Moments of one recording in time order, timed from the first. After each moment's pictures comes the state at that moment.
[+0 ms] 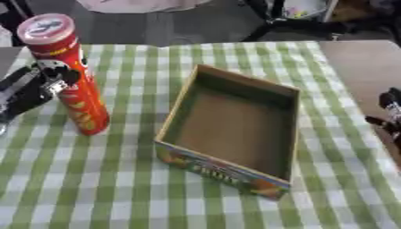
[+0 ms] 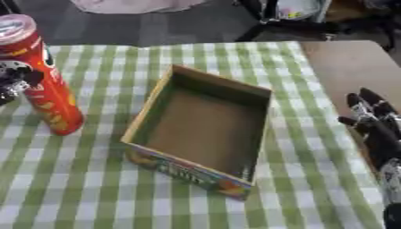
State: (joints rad) left arm -0.77 0.55 -0.11 -1.20 -0.15 -0.04 -0.28; right arm -0.34 -0.37 -0.33 -1.46 -0.39 0.03 0.06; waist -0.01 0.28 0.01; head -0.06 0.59
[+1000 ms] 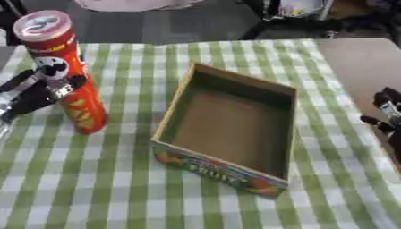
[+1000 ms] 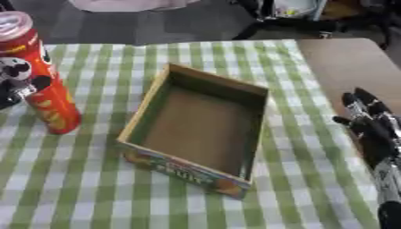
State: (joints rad) left arm -0.79 0.54 -0.12 -1.17 -0.19 -0.03 -0.30; right arm -0.34 -0.36 -0.33 -1.46 -0.39 0.03 0.06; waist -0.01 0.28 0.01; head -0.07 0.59
